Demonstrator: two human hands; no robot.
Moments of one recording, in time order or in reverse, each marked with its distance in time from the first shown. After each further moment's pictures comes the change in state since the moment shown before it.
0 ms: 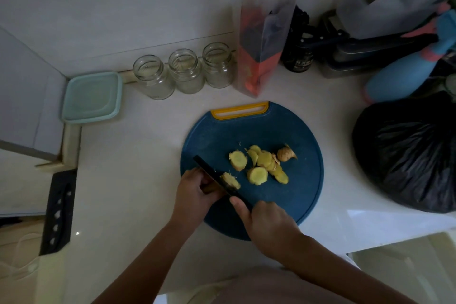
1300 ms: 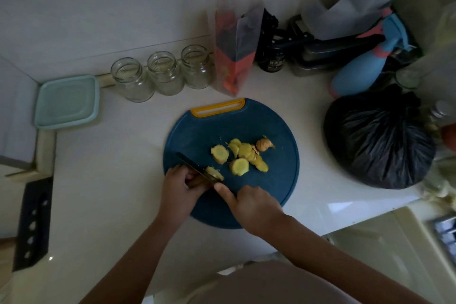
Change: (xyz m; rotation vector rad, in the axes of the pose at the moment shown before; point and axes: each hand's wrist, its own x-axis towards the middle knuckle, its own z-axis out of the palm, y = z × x) left_hand 0.002 -0.006 0.002 0.053 0.006 0.025; right_hand 0.001 0.001 -0.002 0.040 0.089 0.030
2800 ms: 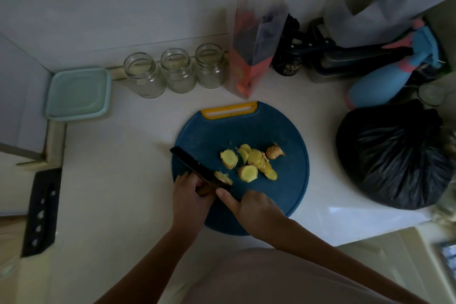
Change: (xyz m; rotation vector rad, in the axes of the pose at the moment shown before) left_hand -0.014 0.003 0.017 0.009 0.085 -0.124; right_hand 0.020 0.000 0.002 0.034 -0.101 0.096
